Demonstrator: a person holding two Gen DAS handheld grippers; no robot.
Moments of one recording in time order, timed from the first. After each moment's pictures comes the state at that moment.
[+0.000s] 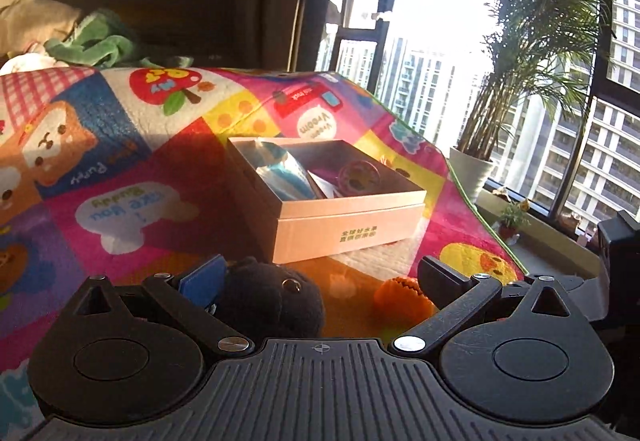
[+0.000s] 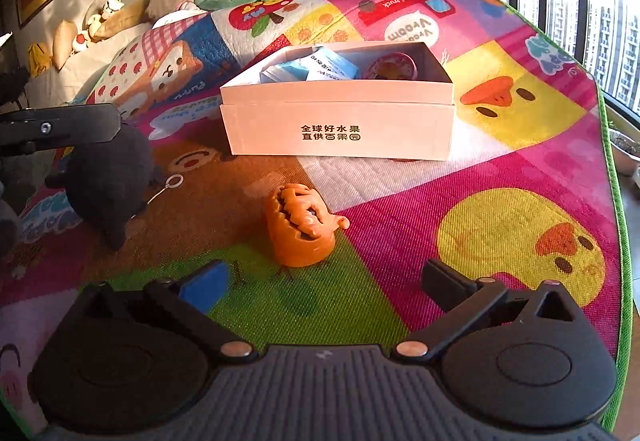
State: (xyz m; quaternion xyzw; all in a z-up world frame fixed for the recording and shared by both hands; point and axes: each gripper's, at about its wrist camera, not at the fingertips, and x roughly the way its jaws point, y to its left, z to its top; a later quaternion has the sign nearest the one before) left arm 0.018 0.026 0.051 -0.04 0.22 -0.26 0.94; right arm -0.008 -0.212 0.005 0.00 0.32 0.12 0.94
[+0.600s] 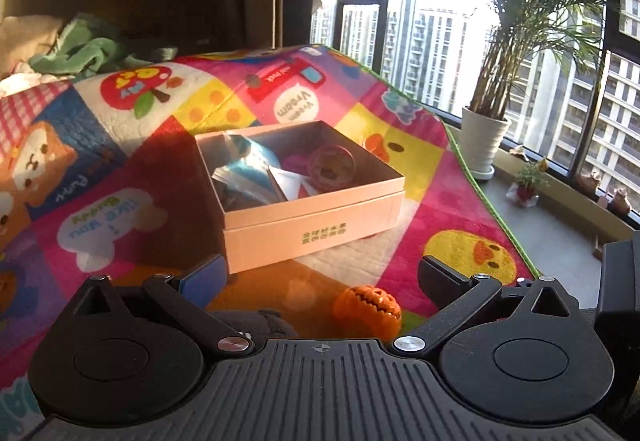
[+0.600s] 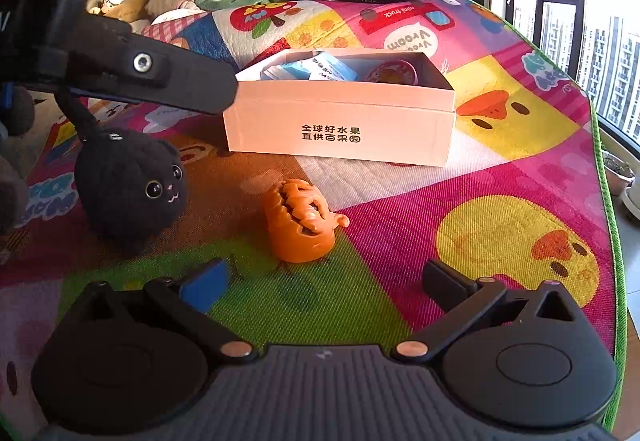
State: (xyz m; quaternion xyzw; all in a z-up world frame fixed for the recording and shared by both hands) left arm 0.027 -0.048 0.076 0.03 0.27 -0.22 0.94; right arm -0.013 -0.204 -0.001 -0.02 0.31 0.10 0.95
